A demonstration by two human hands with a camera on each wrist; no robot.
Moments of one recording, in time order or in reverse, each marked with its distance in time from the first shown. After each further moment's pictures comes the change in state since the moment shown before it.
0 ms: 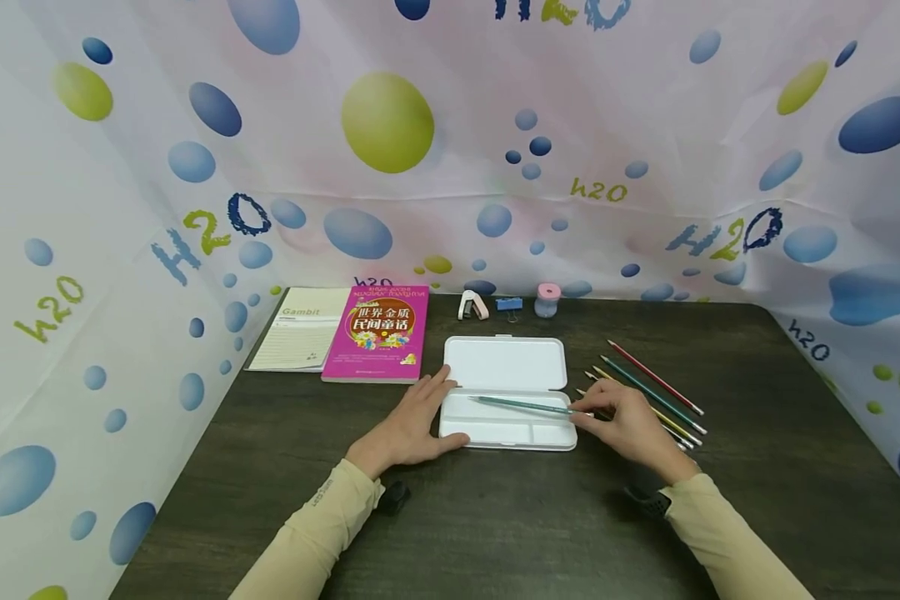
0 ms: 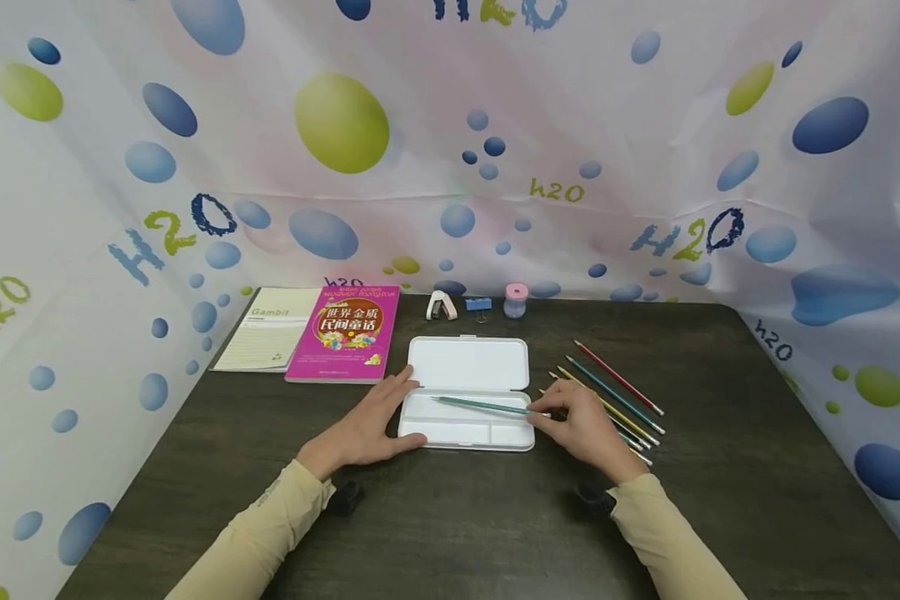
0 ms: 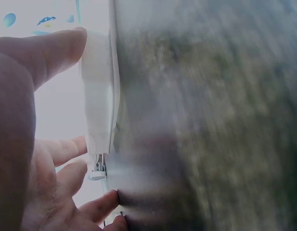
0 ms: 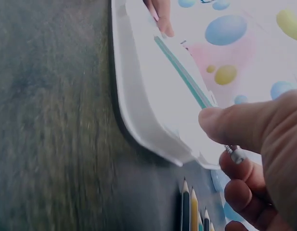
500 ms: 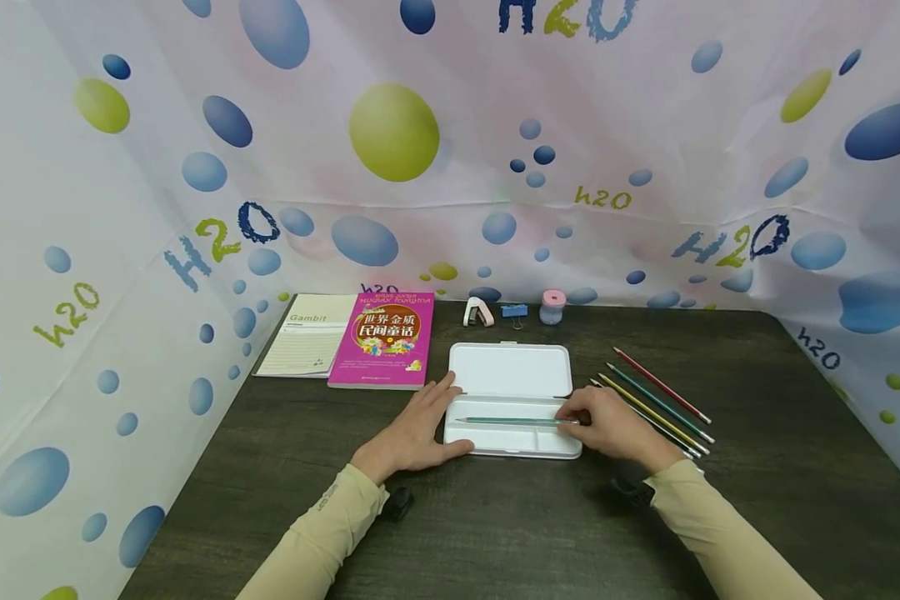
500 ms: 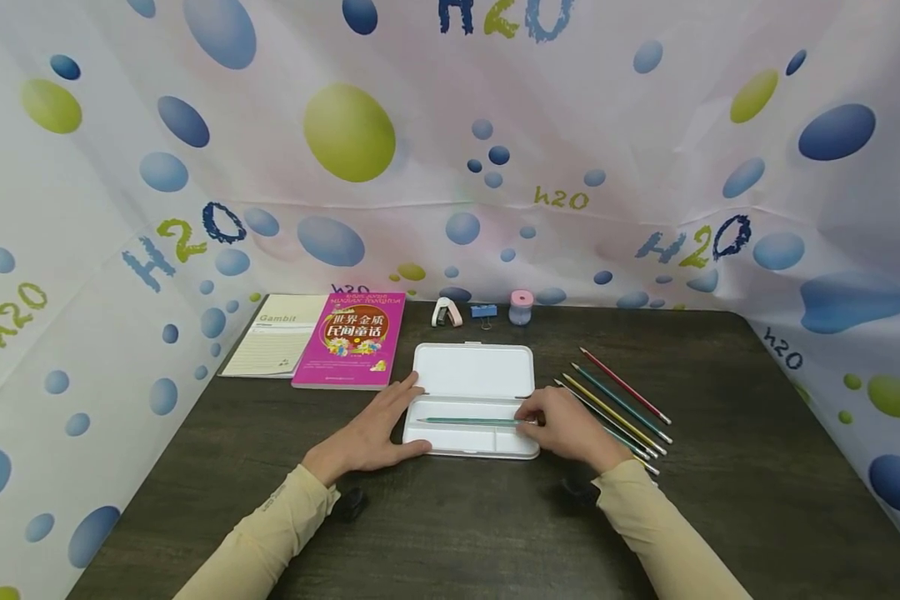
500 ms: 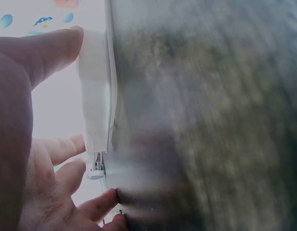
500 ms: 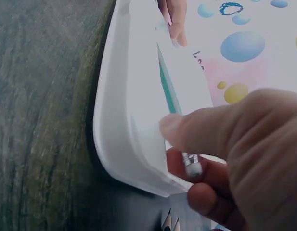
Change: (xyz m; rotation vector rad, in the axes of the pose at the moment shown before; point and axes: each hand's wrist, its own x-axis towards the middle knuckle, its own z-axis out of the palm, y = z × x) left_hand -0.001 0.000 0.000 0.009 0.006 0.016; right_hand 0.028 -0.014 0.005 -0.074 -0.266 -0.055
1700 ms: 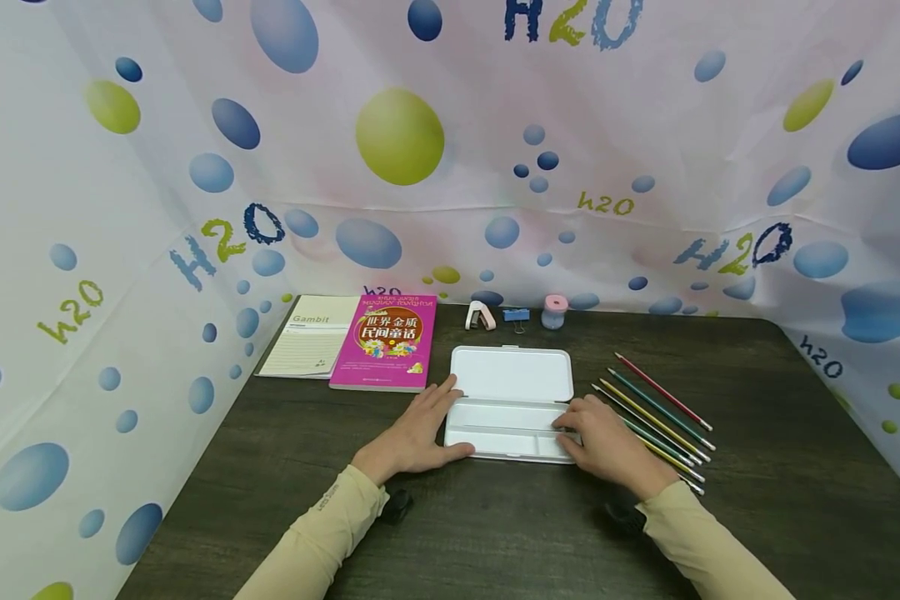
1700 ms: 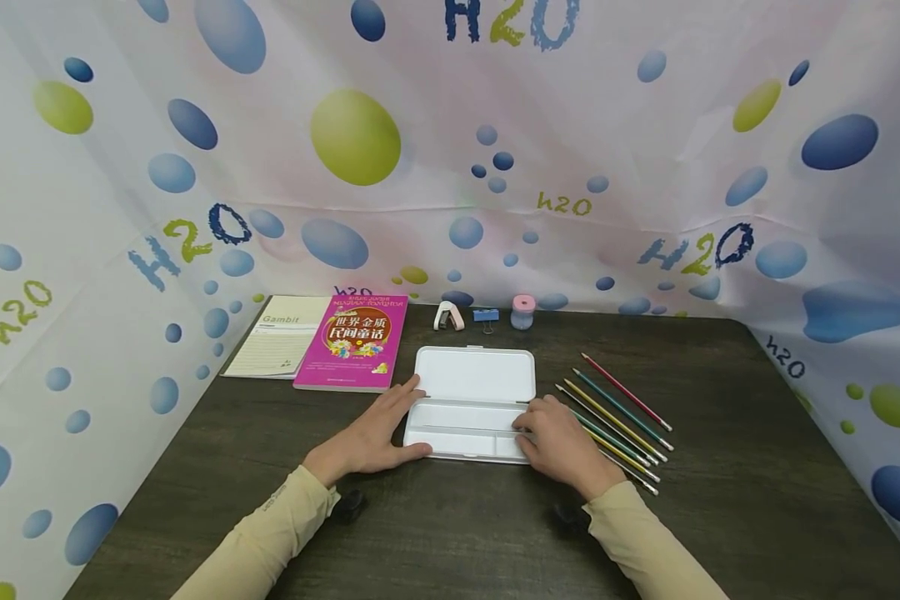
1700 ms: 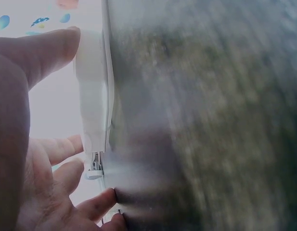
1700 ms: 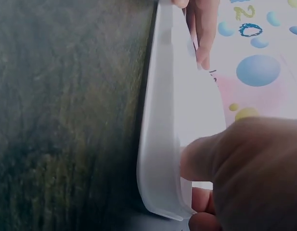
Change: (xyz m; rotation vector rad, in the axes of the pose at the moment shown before) left_hand 0.000 0.001 0.000 0.003 -0.013 -0.020; right_hand -0.009 -0.015 0.021 -0.297 0.134 -0.099
